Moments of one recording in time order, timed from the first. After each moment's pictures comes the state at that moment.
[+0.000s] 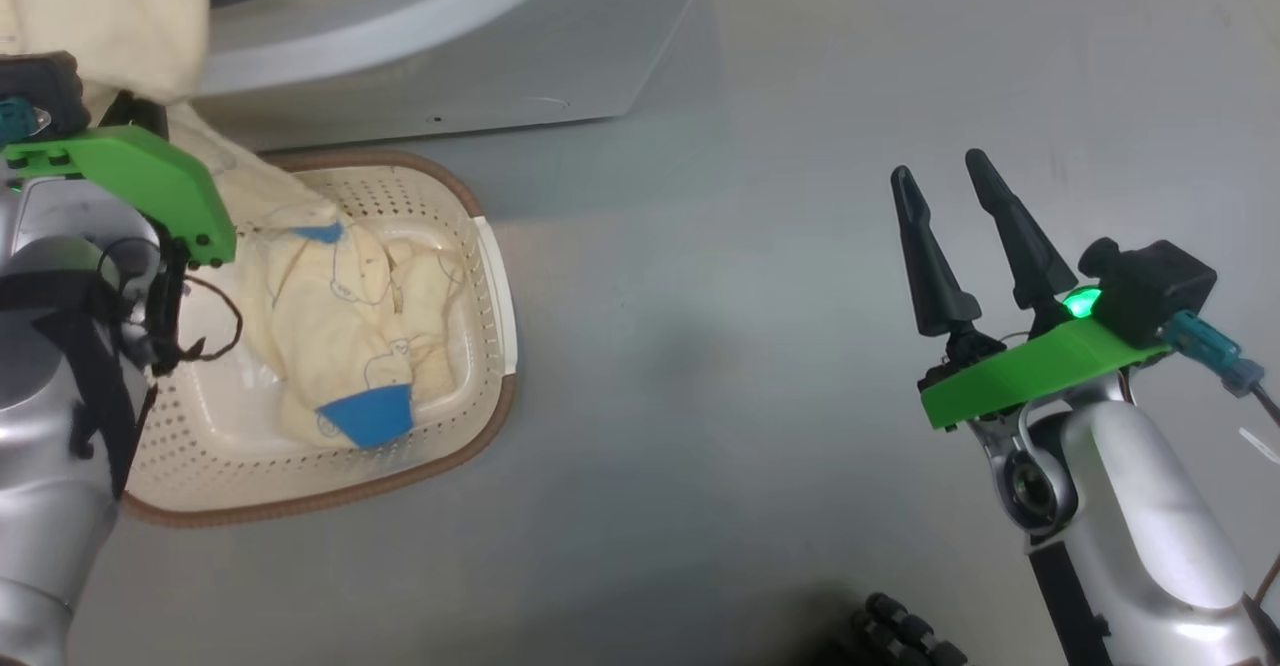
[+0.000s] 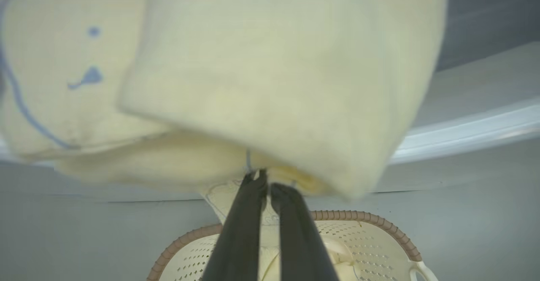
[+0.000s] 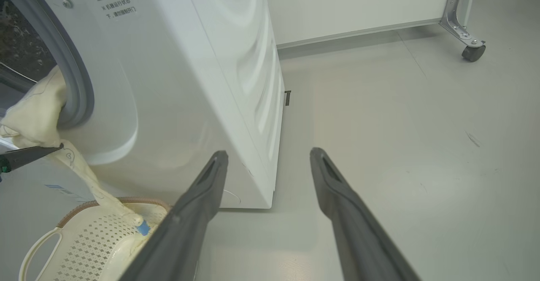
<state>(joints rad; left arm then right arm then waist) -0.97 0.36 -0.51 0.85 -0.60 -0.01 -0.03 -0.36 -0.04 0.16 0.23 0.32 0.13 -0.25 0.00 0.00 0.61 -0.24</state>
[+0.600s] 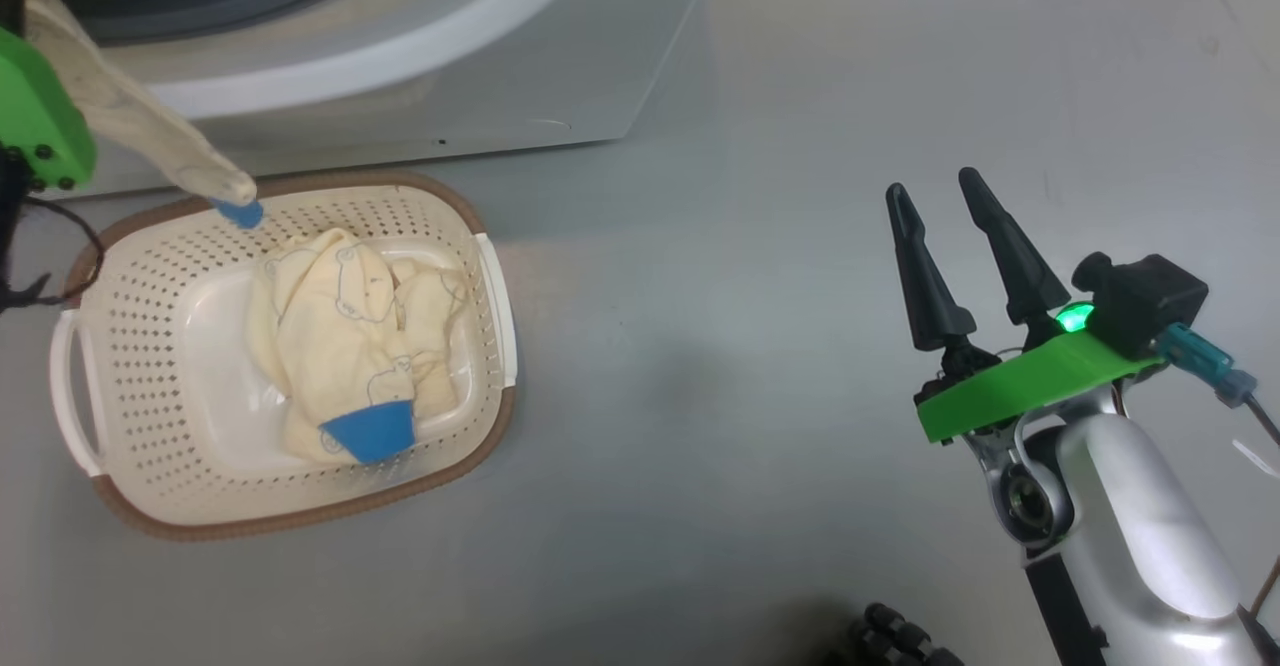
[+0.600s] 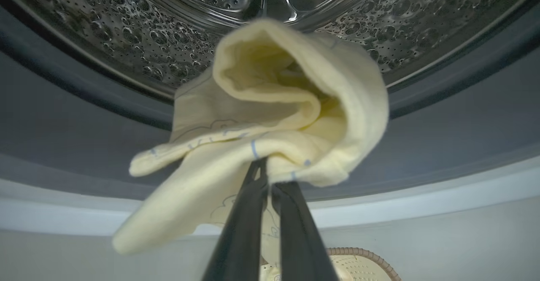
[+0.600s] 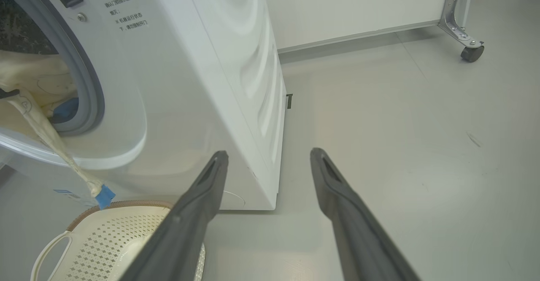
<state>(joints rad) -0.94 0.61 -0.45 0.34 -0.66 0.09 0.30 -0.34 -0.04 0.16 0.24 0.34 0.13 -0.25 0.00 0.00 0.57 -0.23</state>
